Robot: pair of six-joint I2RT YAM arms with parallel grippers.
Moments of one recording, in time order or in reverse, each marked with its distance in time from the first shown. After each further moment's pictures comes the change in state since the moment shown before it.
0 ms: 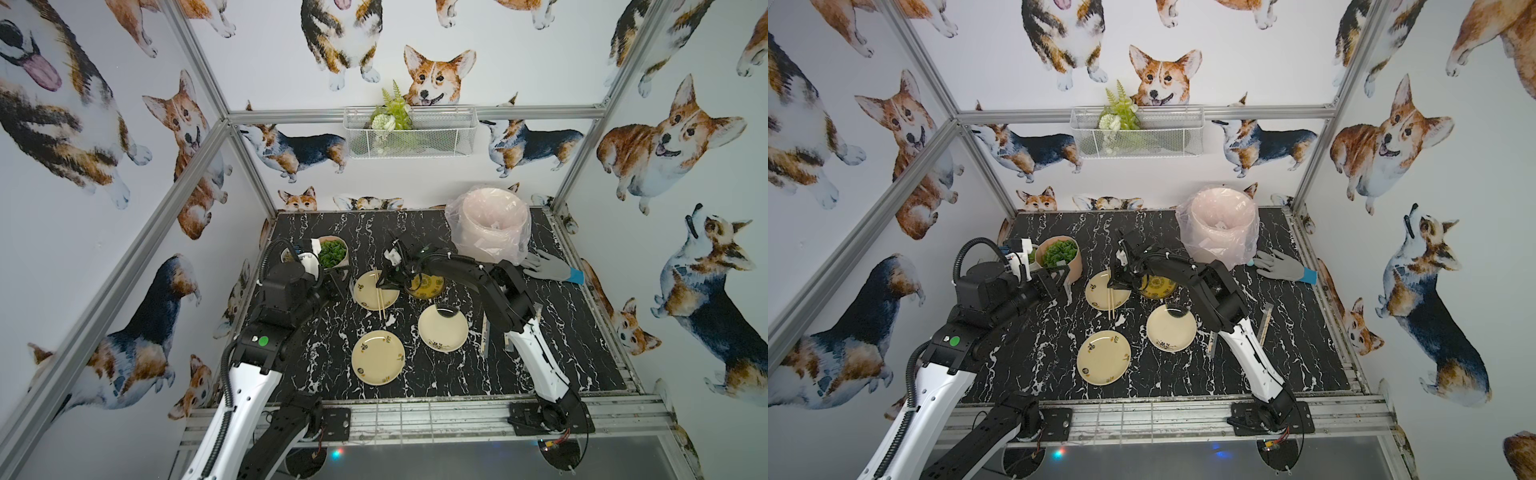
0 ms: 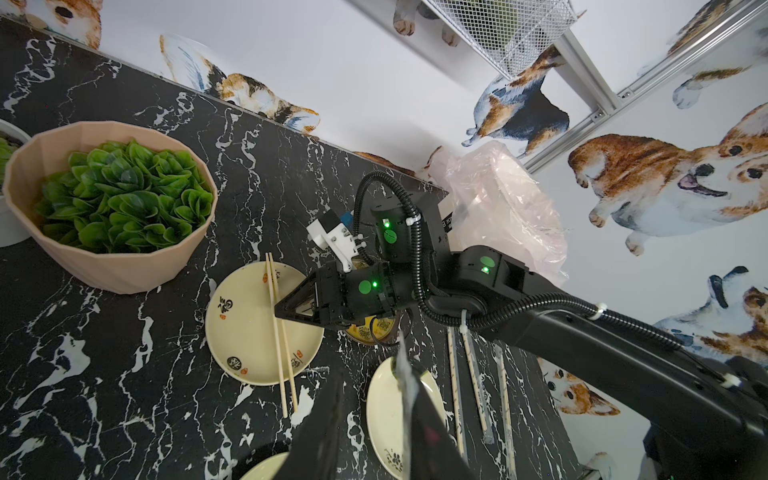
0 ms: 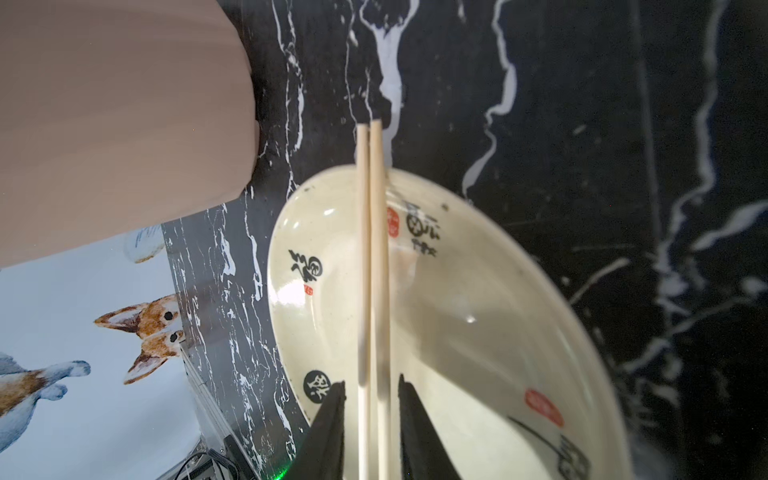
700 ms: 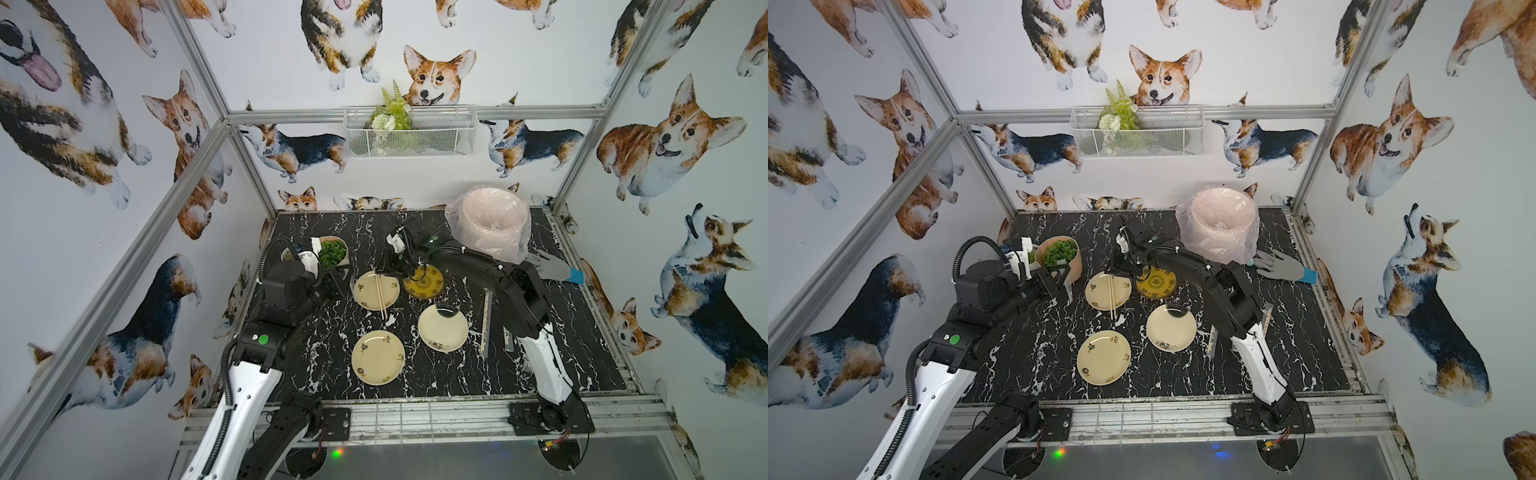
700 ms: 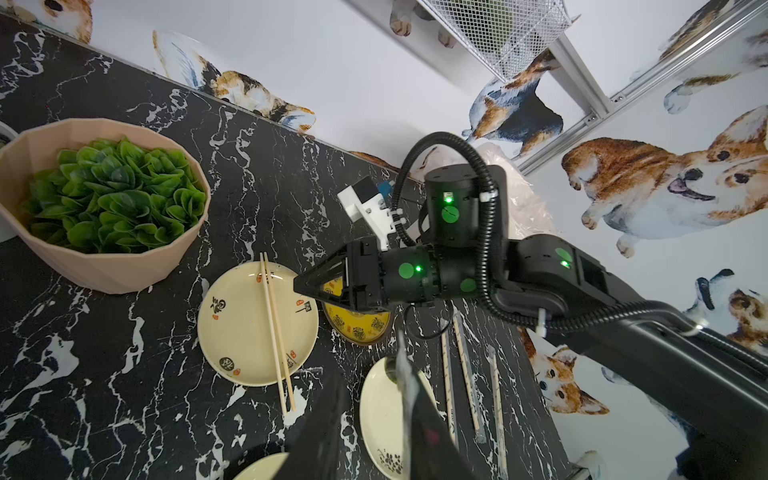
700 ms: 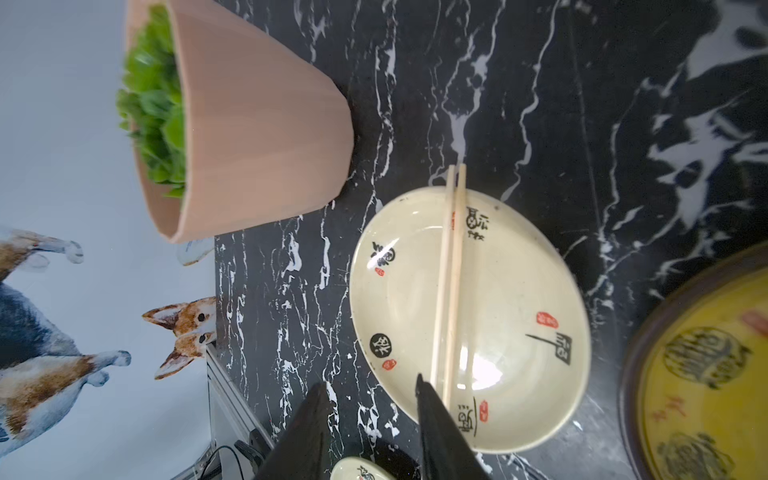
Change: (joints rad) left arm 0.003 0.014 0.014 0.008 0.019 -0.019; right arm 0.000 -0.205 -0.034 -0.060 0.073 -0.022
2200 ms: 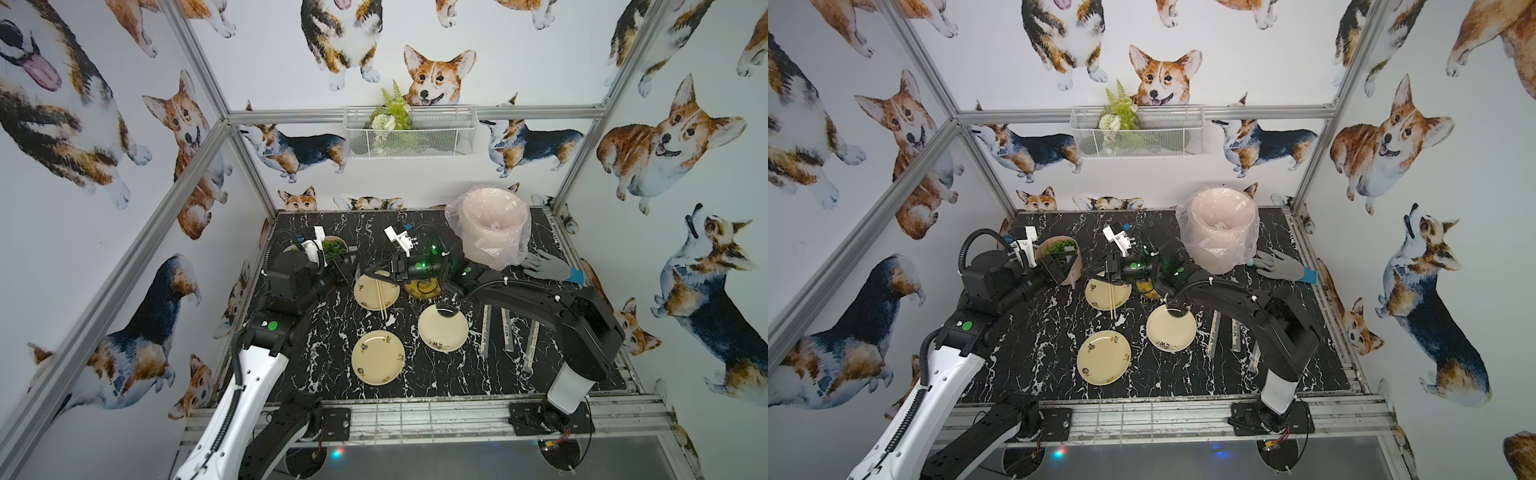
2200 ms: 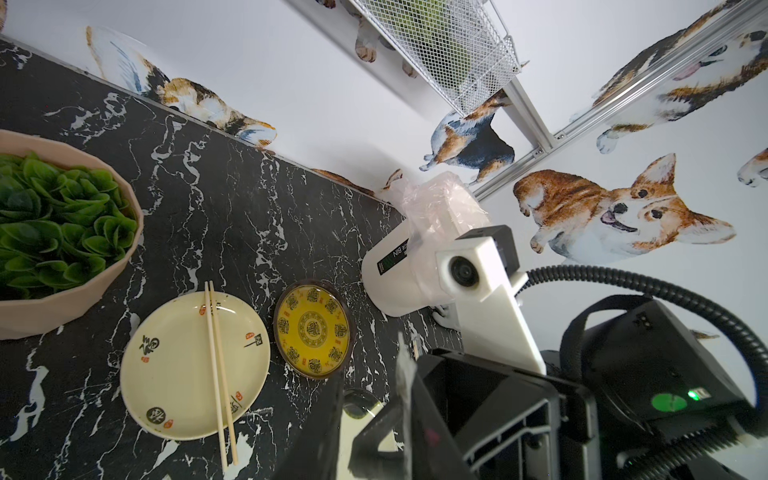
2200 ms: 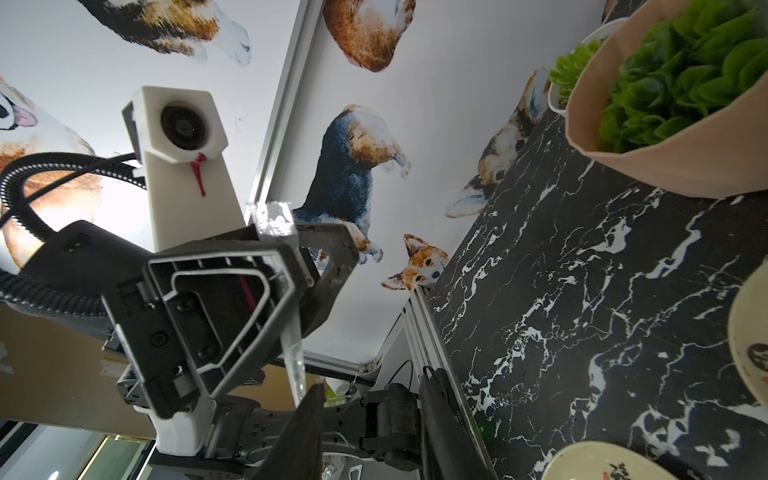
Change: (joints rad) left arm 0.001 0.074 -0.010 0.176 0.061 -0.091; right arm 0.076 -0.450 -0.594 0.888 -0.346 0.284
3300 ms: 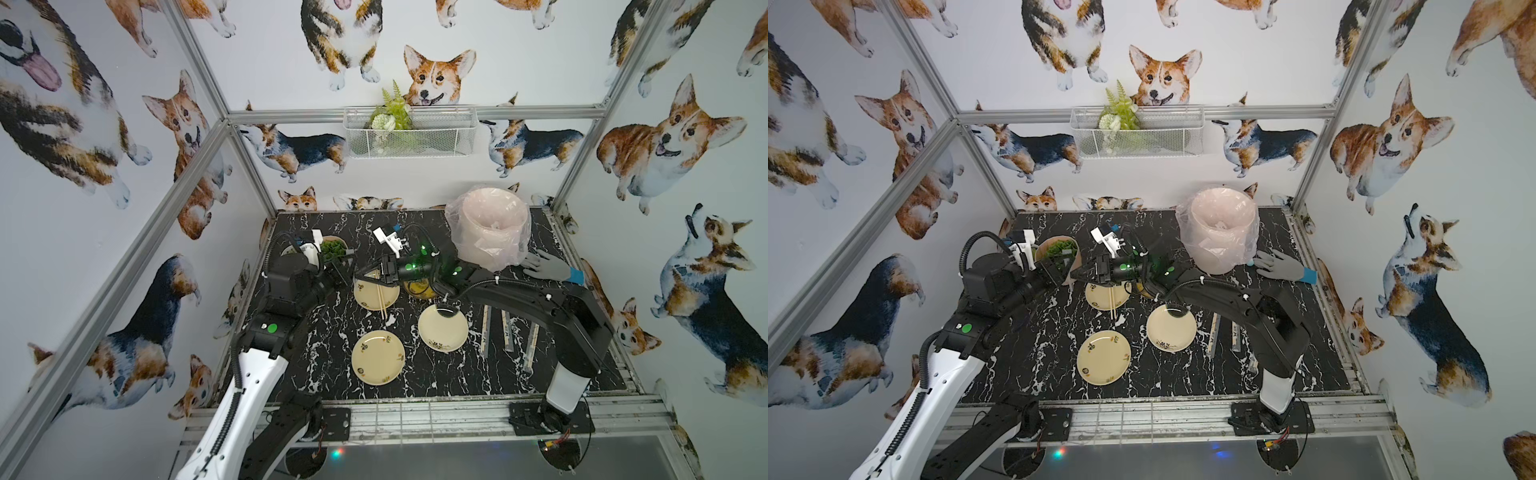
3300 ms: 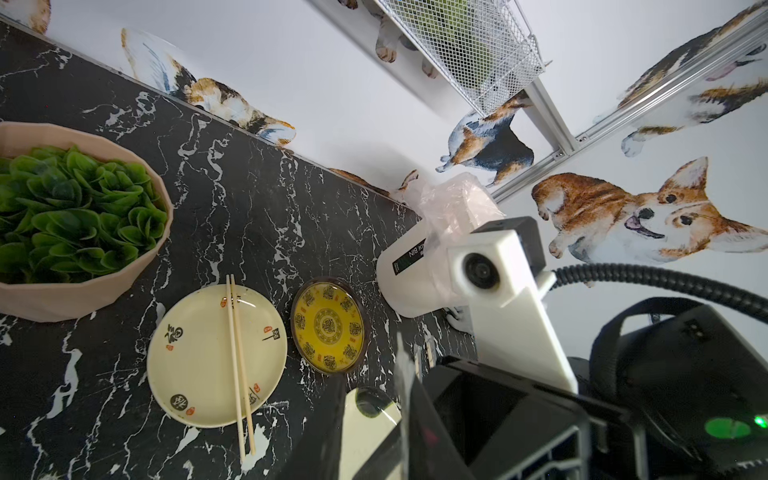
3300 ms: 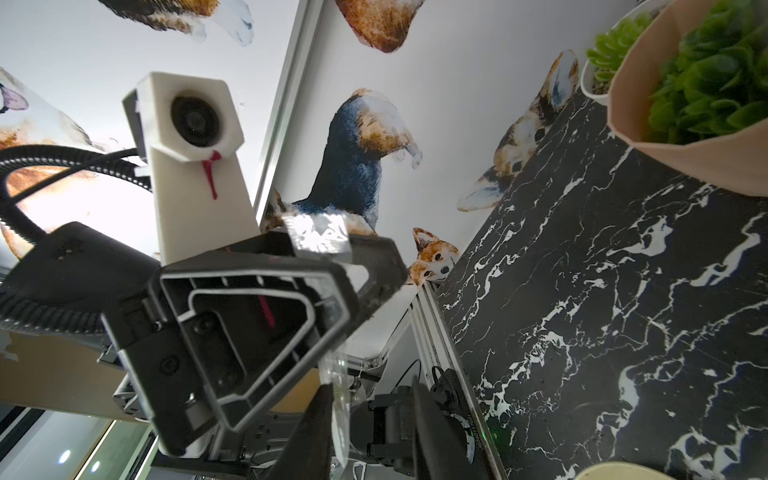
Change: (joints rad) left arm 0.003 -0.016 -0.017 -0.023 -0.043 -0.001; right arm 0.048 0.052 0.077 -0.017 -0.004 0.000
